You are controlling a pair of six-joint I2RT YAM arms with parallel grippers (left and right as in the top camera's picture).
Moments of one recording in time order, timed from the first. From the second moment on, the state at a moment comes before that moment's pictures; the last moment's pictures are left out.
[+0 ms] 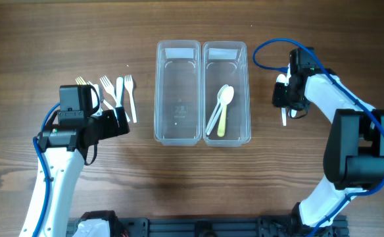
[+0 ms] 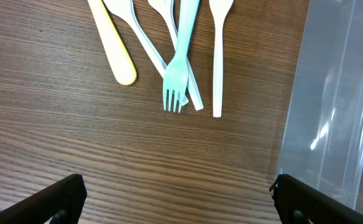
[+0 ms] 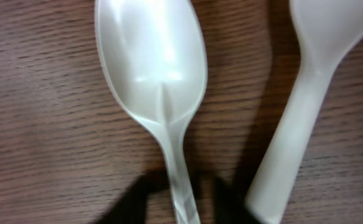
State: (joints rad) left arm 0.03 1.18 0.87 -0.81 0.03 -0.12; right arm -0.02 1.92 1.17 -0.62 0.04 0.17
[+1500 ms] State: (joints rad) left arm 0.03 1.18 0.87 -0.81 0.03 -0.12; right arm 0.41 1.58 1.18 -0.57 -0.18 0.41
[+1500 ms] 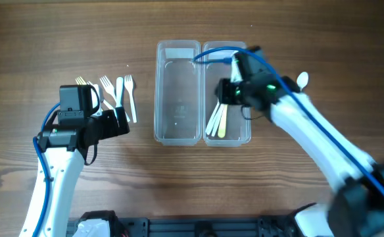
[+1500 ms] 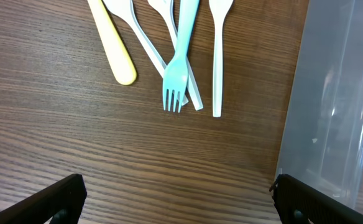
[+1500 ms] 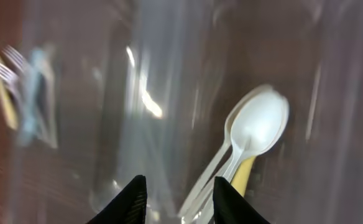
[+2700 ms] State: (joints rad) left arm 0.03 1.18 0.87 -0.81 0.03 -0.12; right arm -0.13 1.93 1.17 -0.50 0.03 0.21
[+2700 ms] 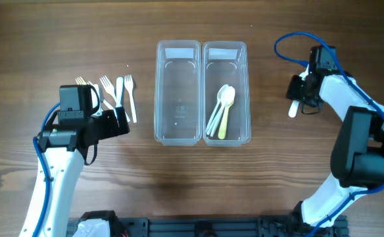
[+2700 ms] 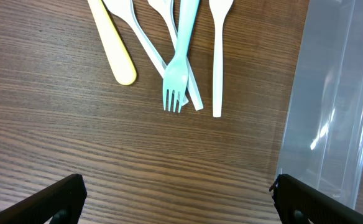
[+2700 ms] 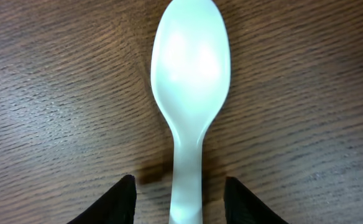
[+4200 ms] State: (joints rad) left arm 0.03 1.18 0.87 -0.81 0.03 -0.12; right arm 0.45 1.79 1.21 -0.50 -0.20 0.45
